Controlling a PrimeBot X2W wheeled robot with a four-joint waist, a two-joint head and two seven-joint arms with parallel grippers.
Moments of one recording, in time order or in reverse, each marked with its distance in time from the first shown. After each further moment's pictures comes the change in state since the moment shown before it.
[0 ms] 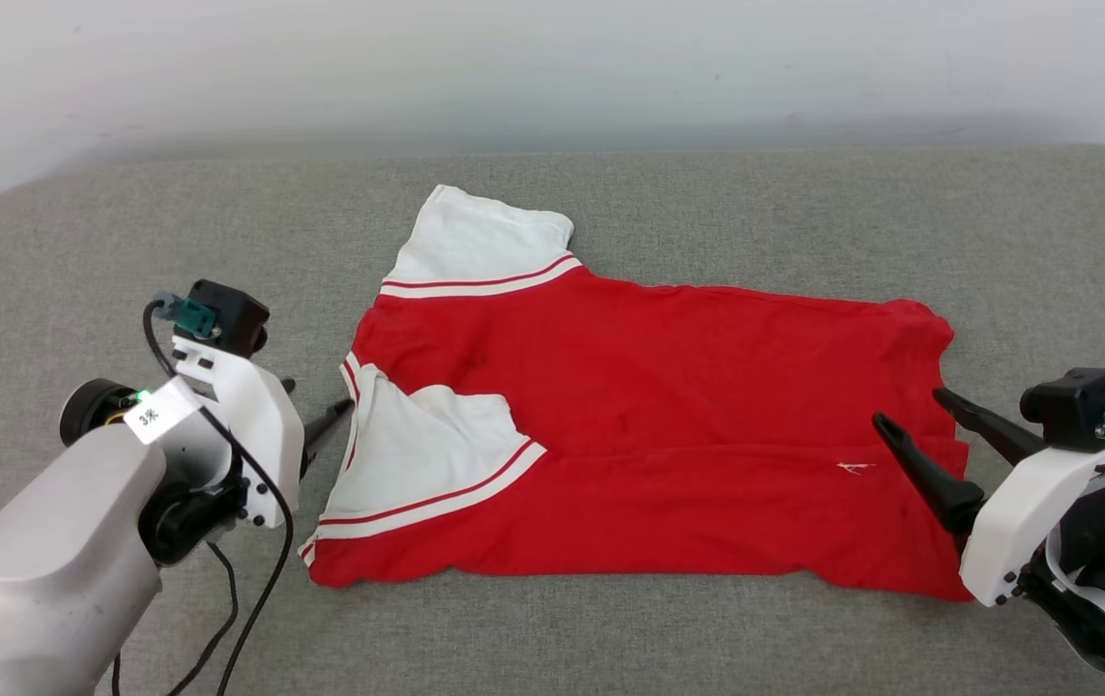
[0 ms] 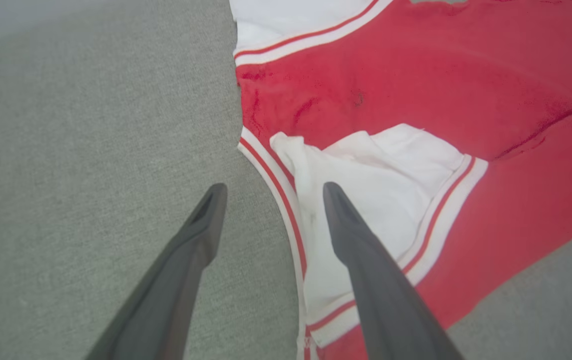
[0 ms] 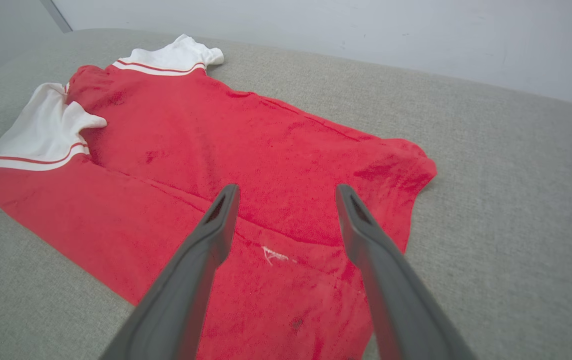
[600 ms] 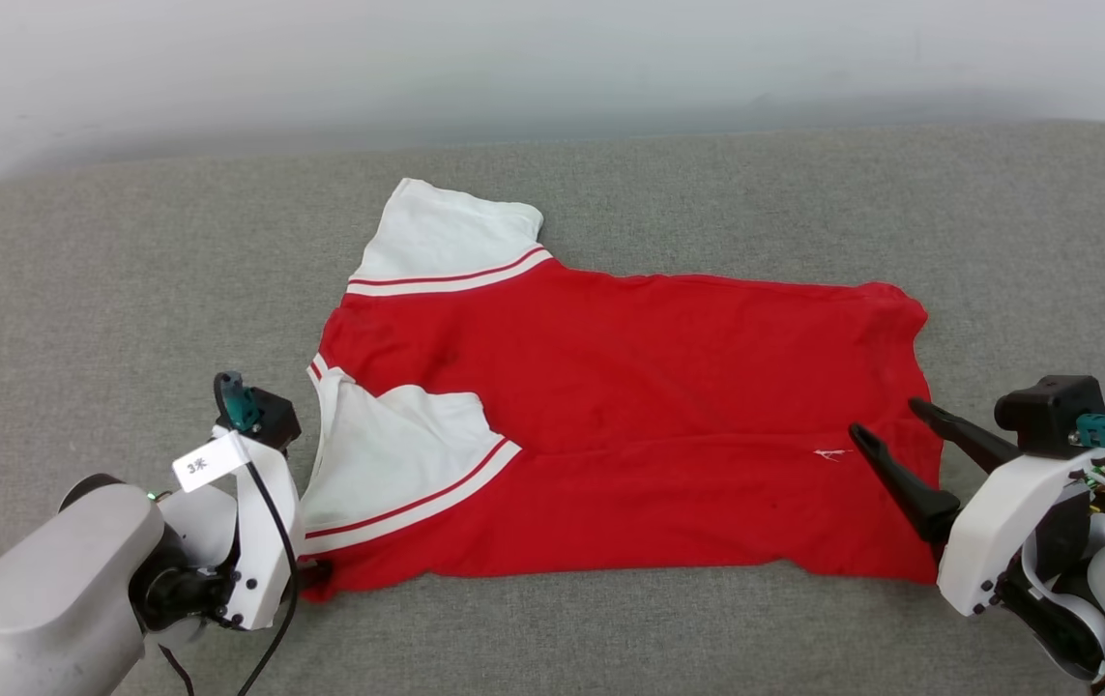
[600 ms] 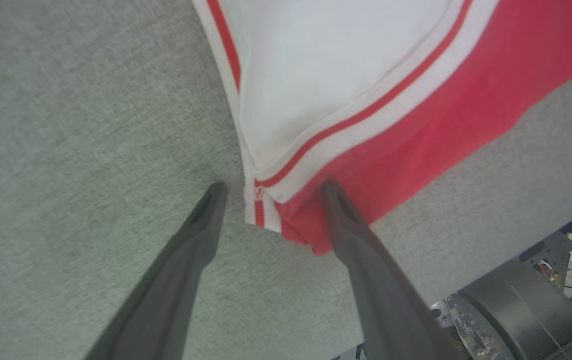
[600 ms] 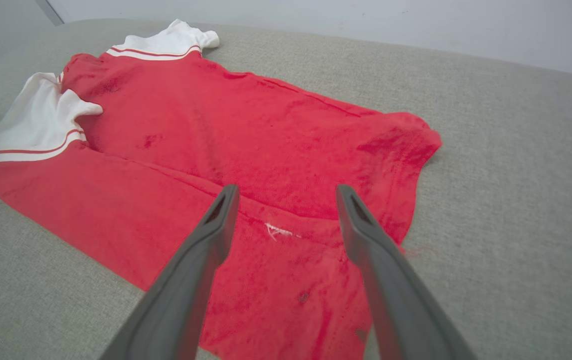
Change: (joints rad) left arm 0.038 0.106 -0.157 -0.122 -0.130 0.000 0.435; right arm 0.019 0.032 -0.013 -0.029 -0.021 0.000 0.037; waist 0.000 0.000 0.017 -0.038
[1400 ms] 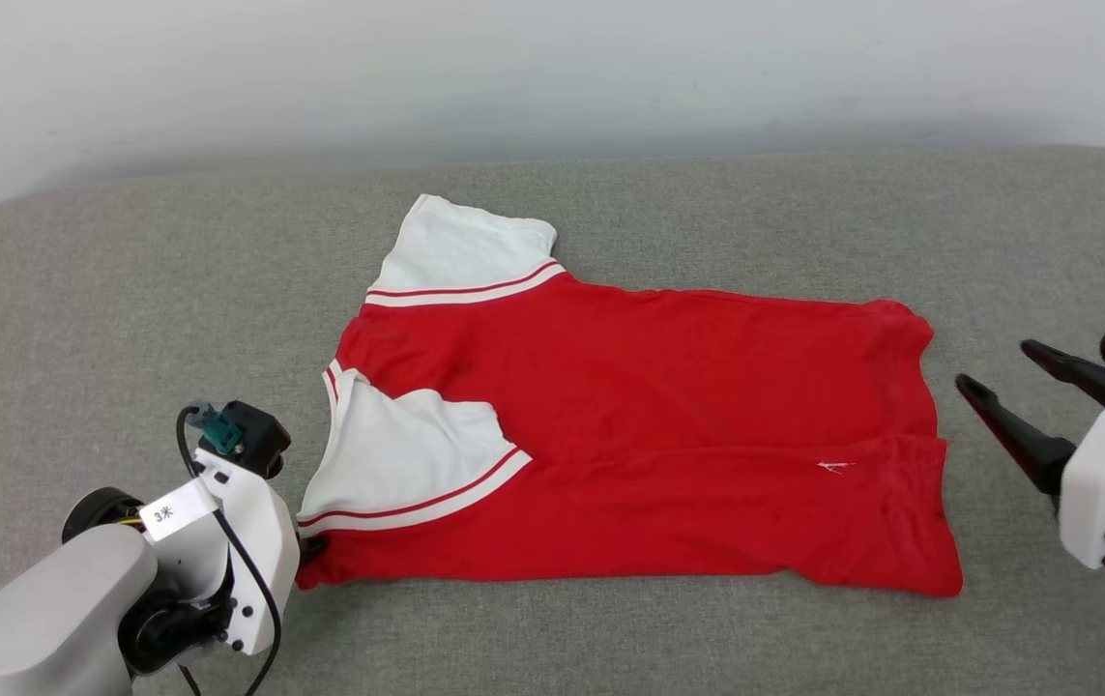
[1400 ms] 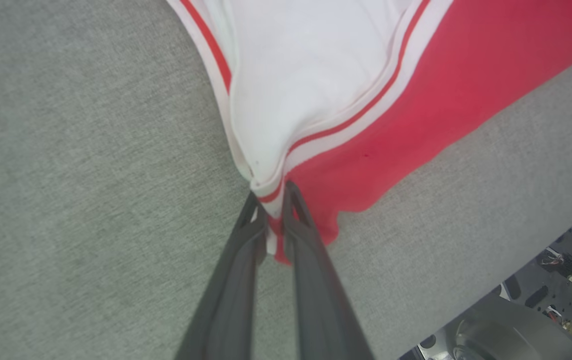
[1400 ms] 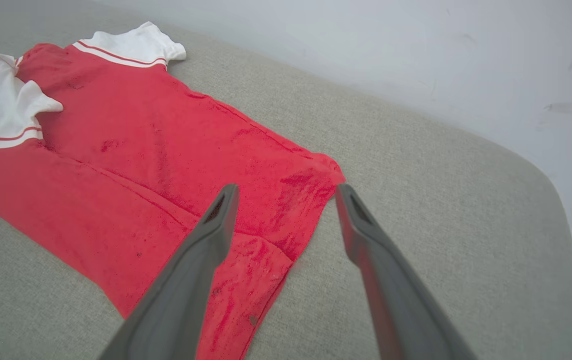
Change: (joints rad) left arm 0.078 0.035 0.007 -0.060 -0.001 0.000 -0.249; right arm -0.042 -0.176 -0.049 -0.124 -0.007 0.000 0.133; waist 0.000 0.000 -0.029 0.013
